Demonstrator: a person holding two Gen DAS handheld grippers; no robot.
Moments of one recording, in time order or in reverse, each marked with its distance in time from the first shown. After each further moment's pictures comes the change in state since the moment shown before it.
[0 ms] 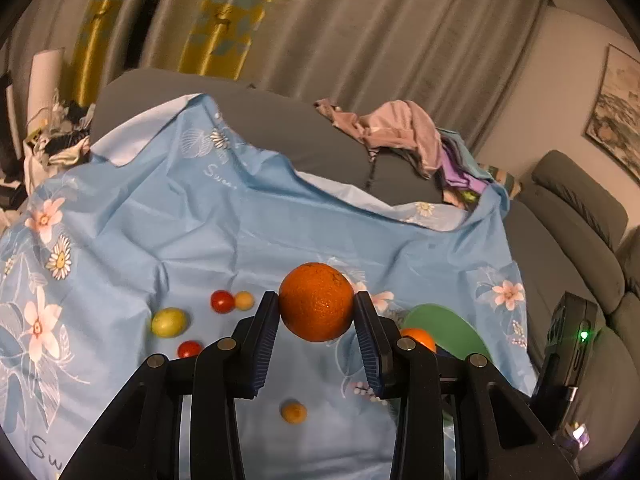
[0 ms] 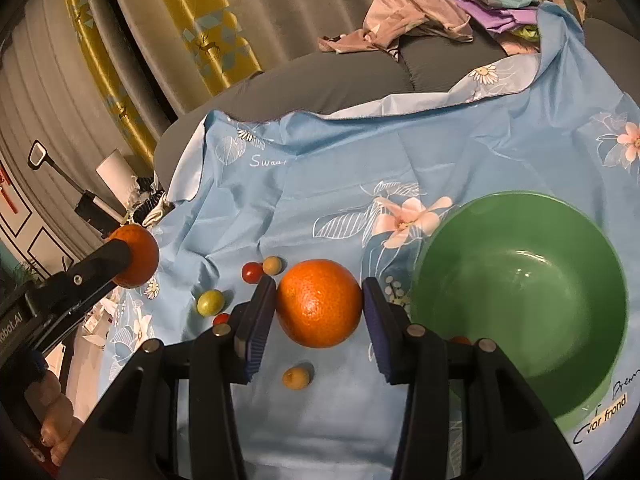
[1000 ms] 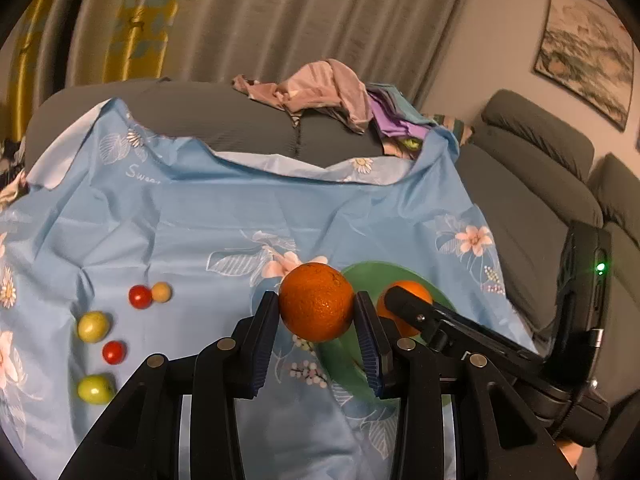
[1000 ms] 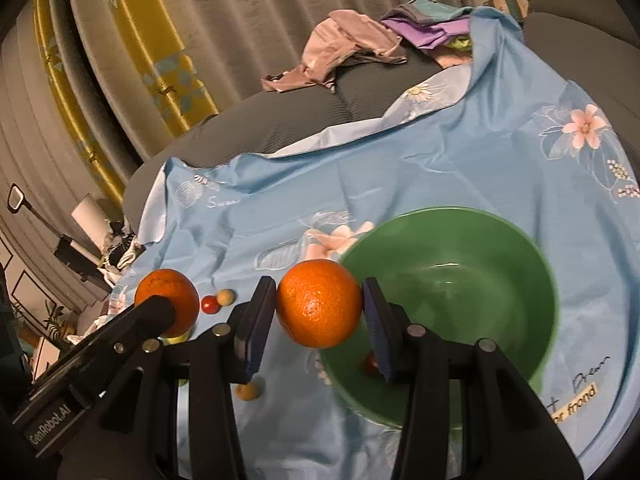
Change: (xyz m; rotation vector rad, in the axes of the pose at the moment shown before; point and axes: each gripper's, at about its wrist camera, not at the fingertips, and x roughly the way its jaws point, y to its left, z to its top) left arm 0.035 -0.079 -0.030 0.194 0.084 -0.116; right arm -0.042 -0.056 0.003 0.098 -0.111 -0.109
